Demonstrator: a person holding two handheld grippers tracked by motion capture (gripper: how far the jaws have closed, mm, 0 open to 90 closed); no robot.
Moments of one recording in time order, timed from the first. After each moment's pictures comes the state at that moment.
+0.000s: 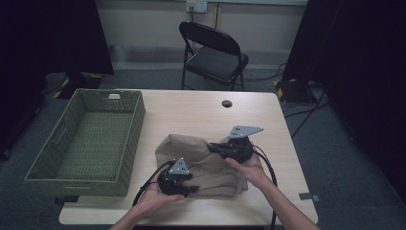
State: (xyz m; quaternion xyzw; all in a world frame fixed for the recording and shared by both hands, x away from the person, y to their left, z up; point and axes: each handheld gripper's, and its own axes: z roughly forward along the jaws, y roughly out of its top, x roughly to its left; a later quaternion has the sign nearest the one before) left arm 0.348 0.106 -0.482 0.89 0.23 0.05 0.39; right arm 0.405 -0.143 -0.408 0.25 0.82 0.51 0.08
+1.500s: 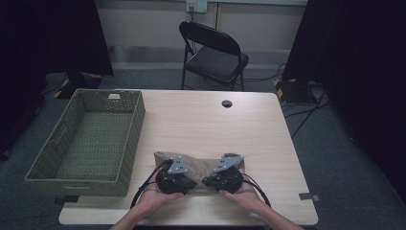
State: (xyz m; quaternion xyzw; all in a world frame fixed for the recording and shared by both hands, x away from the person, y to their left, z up) left arm 0.351 0.110 -0.481 0.88 0.26 0.08 0.39; right arm 0.357 -0.121 -0.481 0.23 0.88 0.41 0.03
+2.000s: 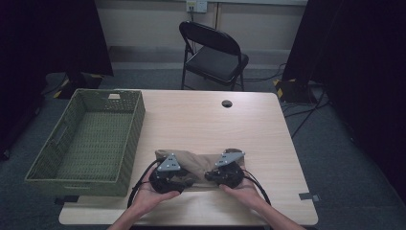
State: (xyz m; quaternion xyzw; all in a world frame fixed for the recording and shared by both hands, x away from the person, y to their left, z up) left arm 0.340 0.125 -0.455 0.86 0.26 0.07 0.44; right arm 0.373 -0.126 -0.486 0.26 0.87 0.41 0.05
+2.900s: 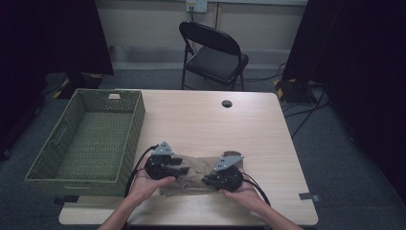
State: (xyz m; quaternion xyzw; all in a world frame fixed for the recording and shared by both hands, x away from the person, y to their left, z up) left arm 0.372 0.140 -0.459 0.86 0.31 0.06 0.40; right arm 0.362 -0.122 -0.485 0.23 0.88 0.41 0.04
